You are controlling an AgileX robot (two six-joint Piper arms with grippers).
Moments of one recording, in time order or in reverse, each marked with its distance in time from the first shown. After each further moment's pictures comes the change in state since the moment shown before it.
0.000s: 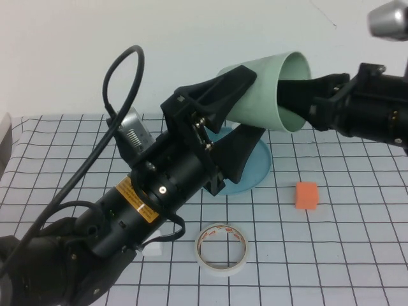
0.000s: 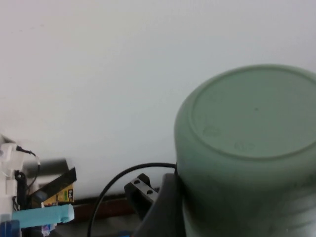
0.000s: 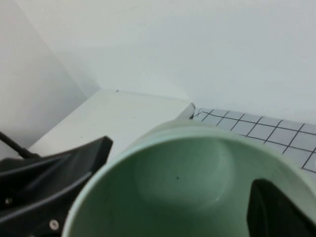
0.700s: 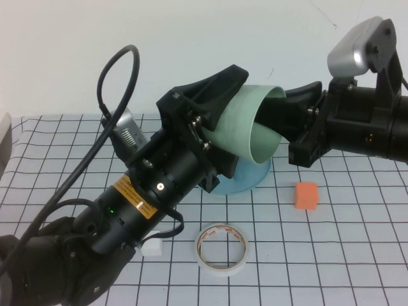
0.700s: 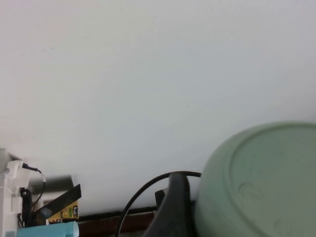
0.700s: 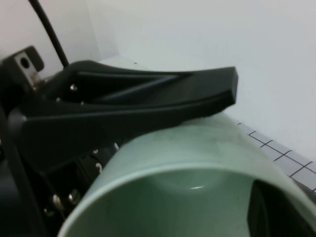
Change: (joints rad) right arm 0.049 0.038 -0.006 0.012 0.057 -0.386; left arm 0.000 0.002 0.000 -0.045 0.021 0.033
